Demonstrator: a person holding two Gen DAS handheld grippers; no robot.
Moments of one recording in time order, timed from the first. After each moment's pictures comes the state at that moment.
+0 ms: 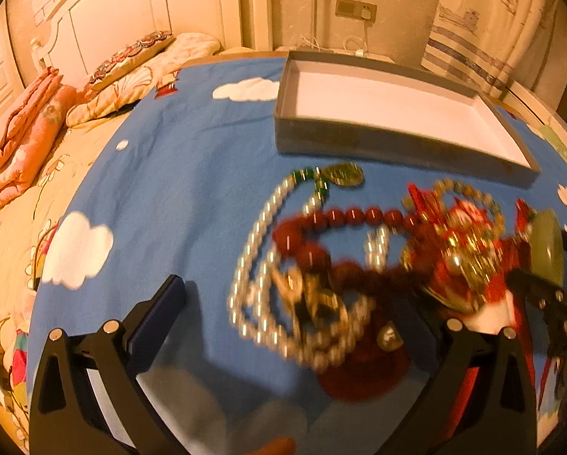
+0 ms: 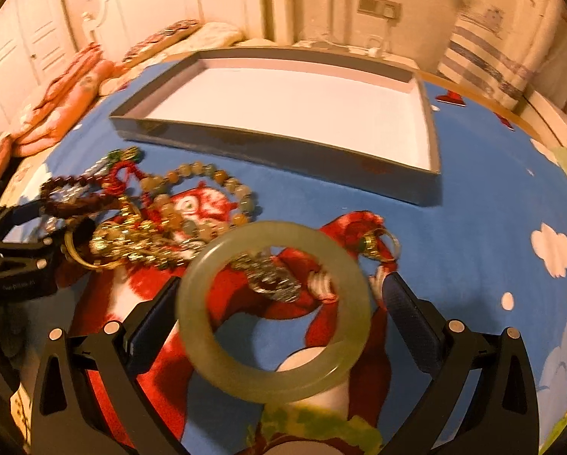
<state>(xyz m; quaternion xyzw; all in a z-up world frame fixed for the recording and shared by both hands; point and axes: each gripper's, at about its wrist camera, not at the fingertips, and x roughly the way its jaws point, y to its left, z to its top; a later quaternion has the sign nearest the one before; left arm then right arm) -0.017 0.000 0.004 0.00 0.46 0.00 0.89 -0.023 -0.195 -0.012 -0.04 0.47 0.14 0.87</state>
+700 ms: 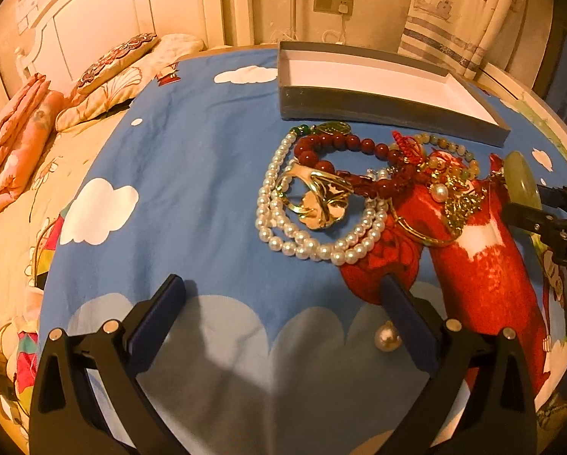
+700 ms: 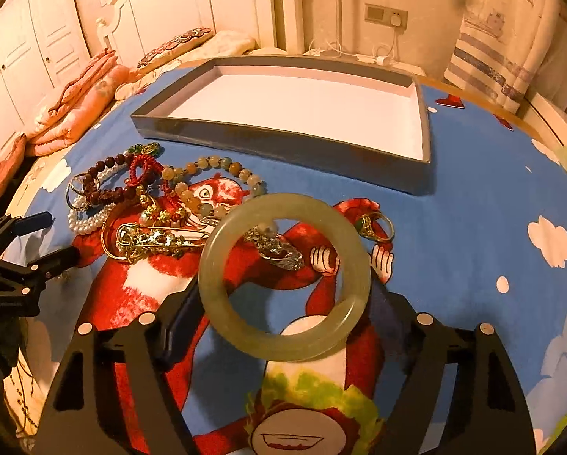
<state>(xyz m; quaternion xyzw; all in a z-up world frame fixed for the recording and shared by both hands) -0.065 0.017 0.003 0.02 0.46 -0.03 0.89 -0.045 -0.203 -0.006 -0.04 0.45 0.15 0.88</state>
